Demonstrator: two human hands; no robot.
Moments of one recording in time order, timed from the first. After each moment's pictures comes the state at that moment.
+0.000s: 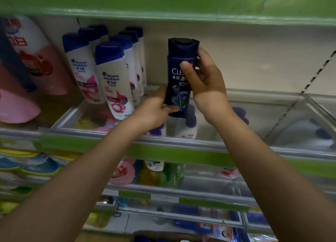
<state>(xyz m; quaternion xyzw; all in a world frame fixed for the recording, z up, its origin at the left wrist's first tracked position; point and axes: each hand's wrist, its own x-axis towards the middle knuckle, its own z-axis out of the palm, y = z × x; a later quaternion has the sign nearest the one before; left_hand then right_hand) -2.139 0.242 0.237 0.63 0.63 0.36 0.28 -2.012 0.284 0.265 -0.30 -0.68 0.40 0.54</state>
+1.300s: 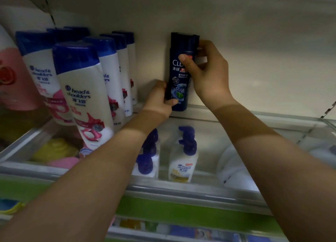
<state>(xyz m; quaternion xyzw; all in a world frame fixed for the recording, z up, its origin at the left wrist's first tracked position) -2.143 0.354 0.218 0.56 0.64 0.47 0.24 -2.030 0.392 0.269 -0.36 -0.72 0.21 0.55</state>
